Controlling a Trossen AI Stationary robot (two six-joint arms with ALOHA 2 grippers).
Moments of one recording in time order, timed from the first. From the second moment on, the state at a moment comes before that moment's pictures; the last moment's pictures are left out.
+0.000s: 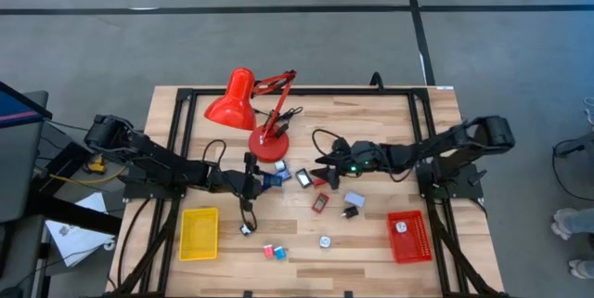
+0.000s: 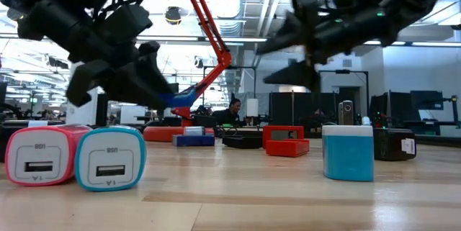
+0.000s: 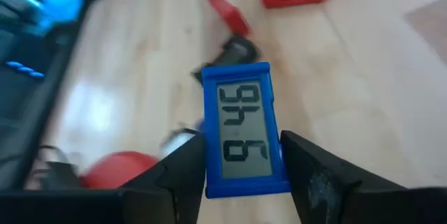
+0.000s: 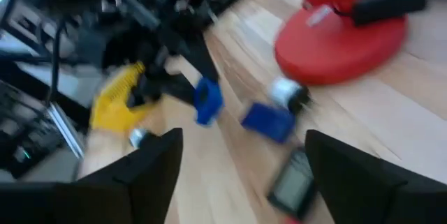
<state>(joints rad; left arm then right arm) -0.25 1.41 0.42 0.38 -0.46 0.36 0.02 1.51 0.57 0.57 0.08 0.67</state>
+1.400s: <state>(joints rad) -0.26 1.41 0.47 0.41 -0.64 0.44 0.04 1.93 0.94 0.61 0.07 0.60</state>
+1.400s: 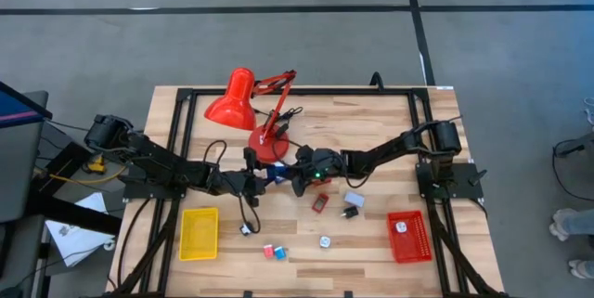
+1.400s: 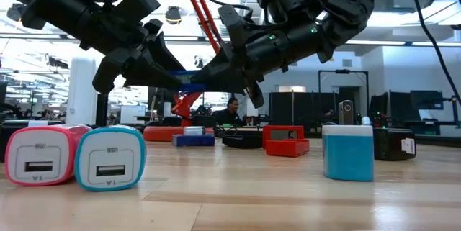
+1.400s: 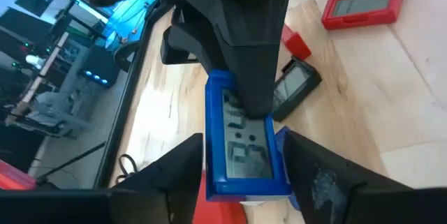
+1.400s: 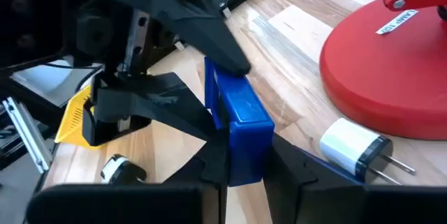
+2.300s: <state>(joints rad) -0.26 1.41 0.47 0.38 -0.42 -0.24 0.12 1.93 1.01 0.43 0.21 0.05</state>
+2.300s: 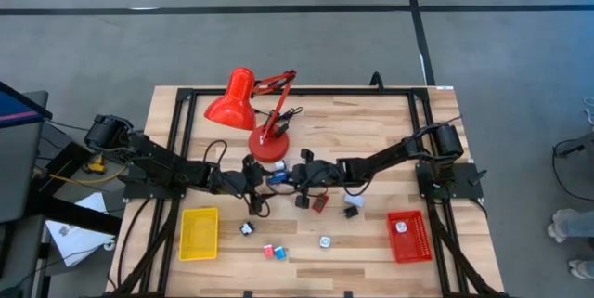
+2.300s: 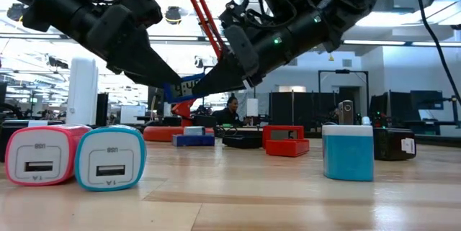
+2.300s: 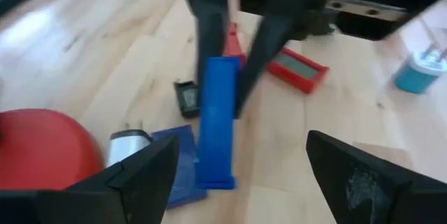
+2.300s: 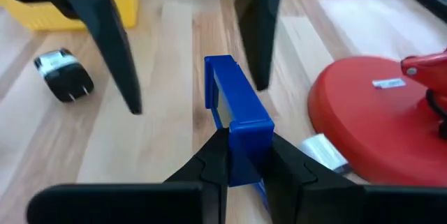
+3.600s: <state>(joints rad) -0.23 1.23 0.47 0.11 -0.19 -0.21 0.15 1.86 1.03 0.19 0.11 0.09</state>
